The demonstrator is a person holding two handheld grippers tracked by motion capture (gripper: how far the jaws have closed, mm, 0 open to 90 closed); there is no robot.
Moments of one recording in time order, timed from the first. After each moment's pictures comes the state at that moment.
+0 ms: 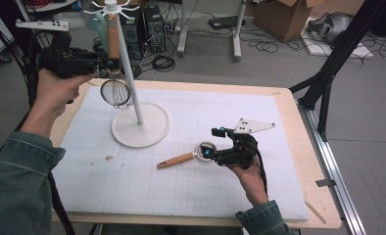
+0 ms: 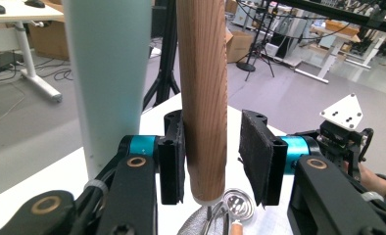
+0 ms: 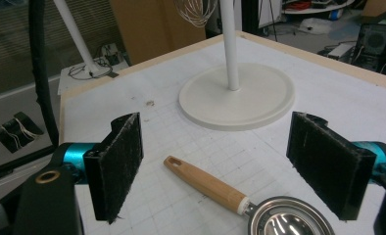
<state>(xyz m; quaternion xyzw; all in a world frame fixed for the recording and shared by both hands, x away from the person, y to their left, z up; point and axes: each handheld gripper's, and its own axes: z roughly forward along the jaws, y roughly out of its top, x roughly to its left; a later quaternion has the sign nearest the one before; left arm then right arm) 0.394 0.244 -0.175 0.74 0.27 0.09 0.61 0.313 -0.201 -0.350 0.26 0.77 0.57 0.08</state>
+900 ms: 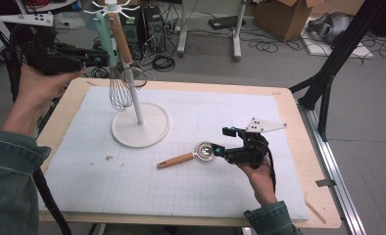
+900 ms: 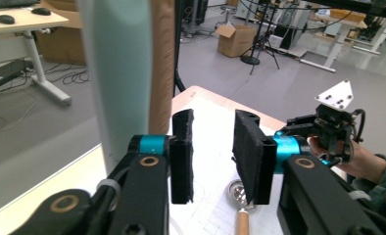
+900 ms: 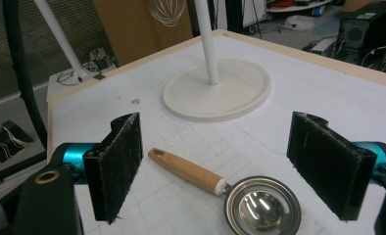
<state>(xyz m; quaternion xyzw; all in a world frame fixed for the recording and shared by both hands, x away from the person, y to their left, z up) 0.382 0.258 -0.157 0.76 0.24 0.10 0.60 0.315 -0.228 -0.351 0.28 0.76 0.57 0.09</state>
